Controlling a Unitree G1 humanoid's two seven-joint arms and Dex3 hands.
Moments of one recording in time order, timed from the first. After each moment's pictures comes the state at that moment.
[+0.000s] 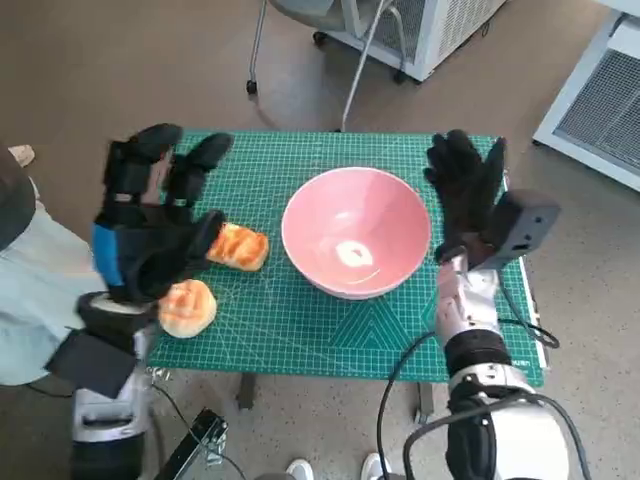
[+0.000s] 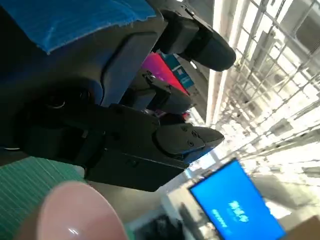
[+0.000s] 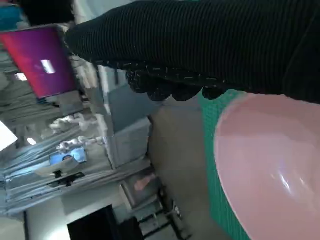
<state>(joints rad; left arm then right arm) -0.31 0.37 0.19 -0.10 0.03 -0.24 -0.18 -1.00 -0.07 -0.36 1.27 0.18 -0.53 0.05</state>
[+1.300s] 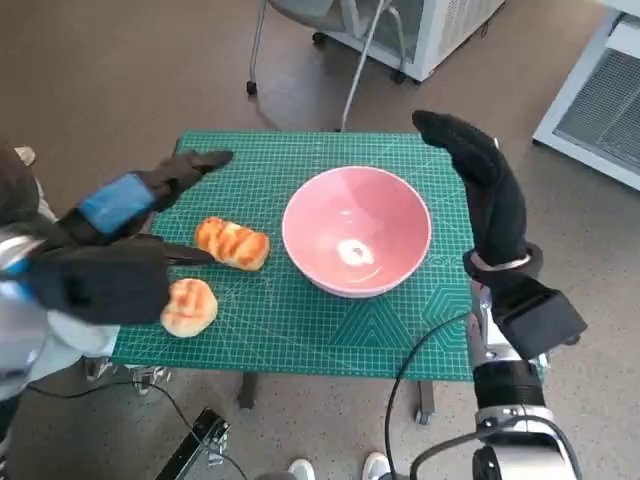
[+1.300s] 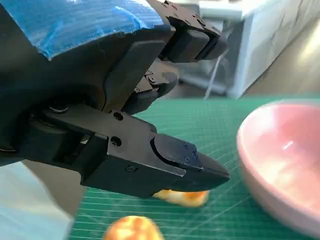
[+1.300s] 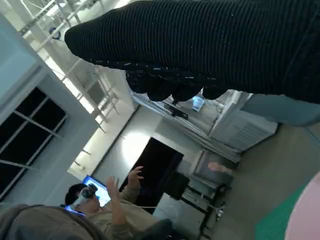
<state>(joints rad) -0.63 0.92 -0.20 -0.06 0.46 0.15 -0.73 -0.74 -0.13 -0.10 0.74 0.13 -0.92 0.31</state>
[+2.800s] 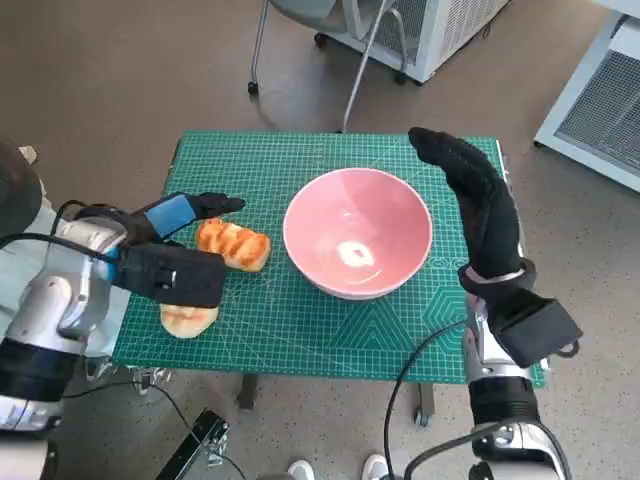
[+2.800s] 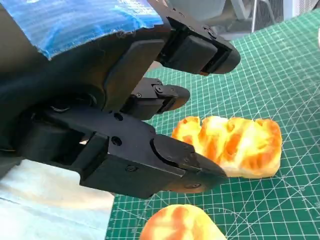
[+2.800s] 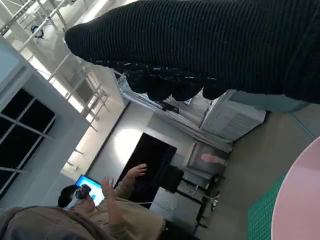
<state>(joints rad) -0.74 0.77 -0.39 0.38 0.79 -0.04 -0.59 -0.68 -0.10 -0.10 0.68 0.13 -0.88 0.29</state>
